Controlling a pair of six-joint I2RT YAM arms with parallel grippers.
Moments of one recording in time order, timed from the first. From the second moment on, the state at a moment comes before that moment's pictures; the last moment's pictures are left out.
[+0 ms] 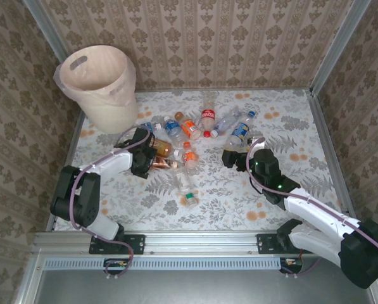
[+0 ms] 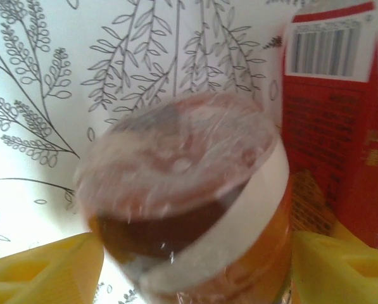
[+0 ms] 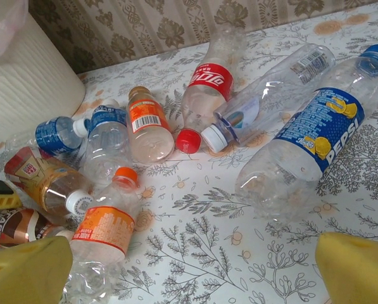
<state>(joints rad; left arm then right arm) -0.40 1.54 0.86 -0.50 -0.06 -1.53 0.51 0.98 0.46 0.15 0.15 0.45</state>
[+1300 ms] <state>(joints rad) -0.34 1.28 0.74 -0.37 -0.29 -1.10 0.51 1.01 0.46 0.15 0.15 0.45</state>
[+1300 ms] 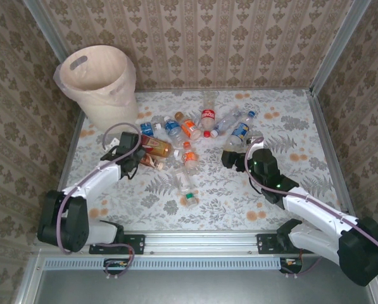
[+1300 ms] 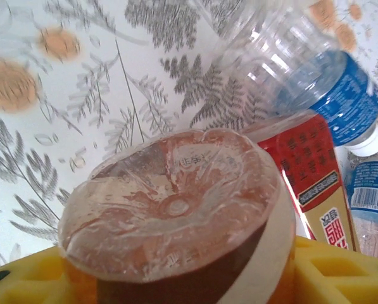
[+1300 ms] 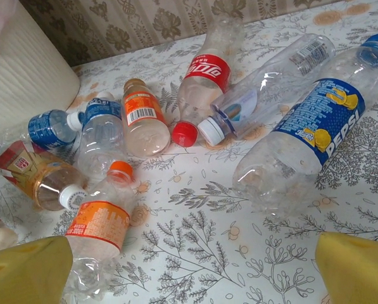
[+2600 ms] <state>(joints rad) -0.24 1.20 1.38 -0.37 -0.14 -0.39 0.51 0.96 0.46 0.20 0.15 0.45</state>
